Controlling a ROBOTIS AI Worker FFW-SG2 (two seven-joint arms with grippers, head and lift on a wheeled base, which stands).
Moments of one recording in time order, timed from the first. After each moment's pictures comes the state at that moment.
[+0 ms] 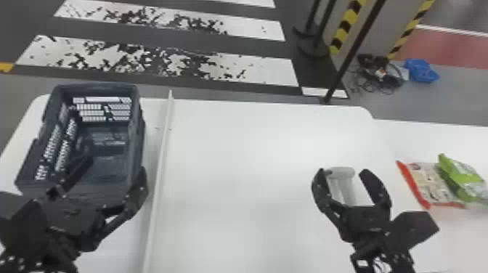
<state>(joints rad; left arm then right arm) 0.67 0.05 0.00 -2.16 0.03 0.07 -0.26 0.62 0.00 -0.18 -1.89 -0.13 -0.23 0.19</state>
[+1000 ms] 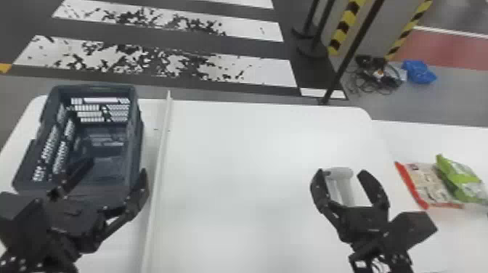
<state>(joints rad) 0.66 0.05 -0.01 -2.16 0.02 0.08 -0.26 0.62 0.00 -0.18 -1.89 -0.14 -0.22 0.19</state>
